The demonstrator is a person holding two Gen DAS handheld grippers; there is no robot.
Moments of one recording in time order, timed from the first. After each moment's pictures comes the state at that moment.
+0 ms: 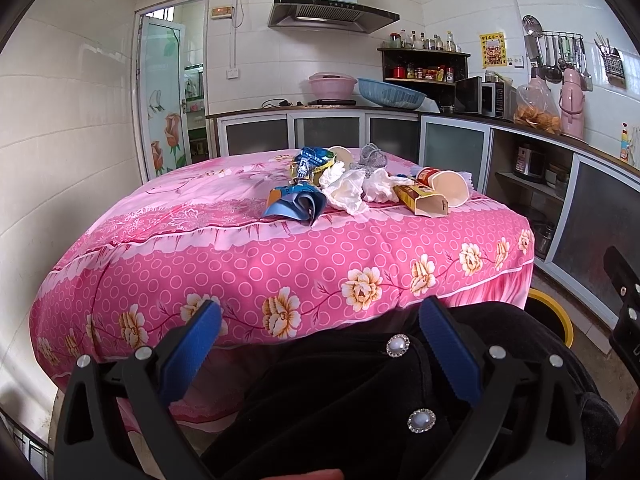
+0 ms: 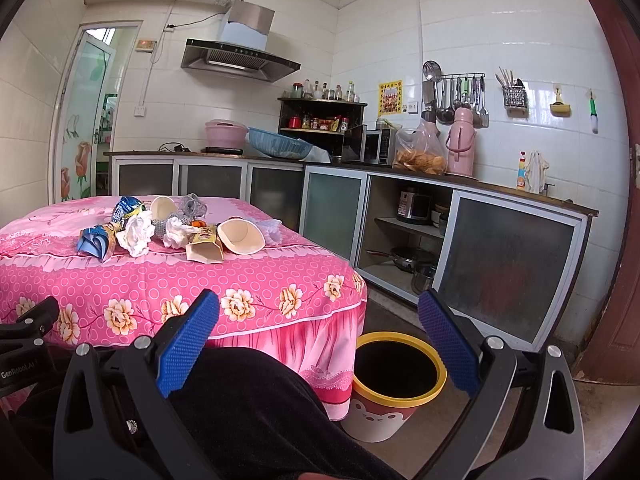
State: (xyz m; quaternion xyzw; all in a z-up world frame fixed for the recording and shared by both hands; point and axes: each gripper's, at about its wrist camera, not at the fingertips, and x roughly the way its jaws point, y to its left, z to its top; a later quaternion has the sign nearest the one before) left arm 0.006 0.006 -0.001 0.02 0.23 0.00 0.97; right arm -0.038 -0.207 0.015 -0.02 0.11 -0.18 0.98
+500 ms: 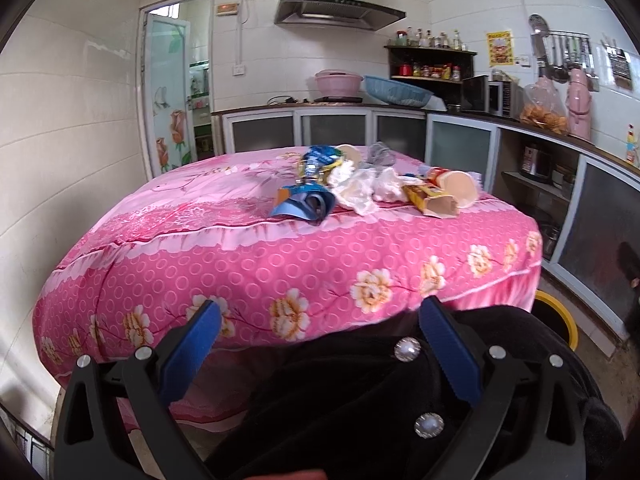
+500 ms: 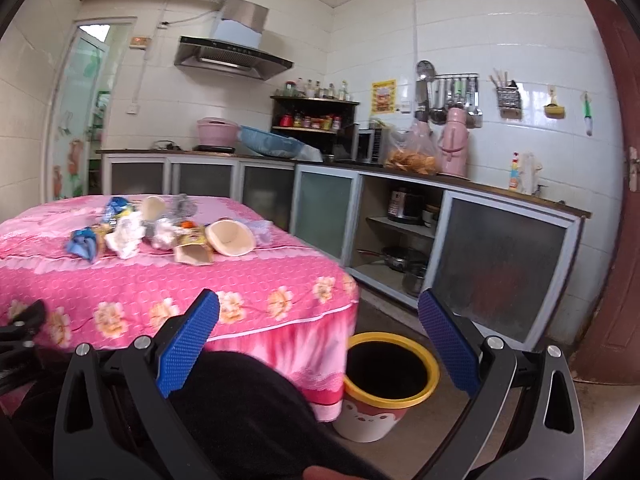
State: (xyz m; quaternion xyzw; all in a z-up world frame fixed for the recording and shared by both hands) left arm 0.018 0.013 0.002 0.02 0.24 0.01 0.97; right arm -0.023 -0.218 0.025 -0.03 0.11 -0.21 0.97
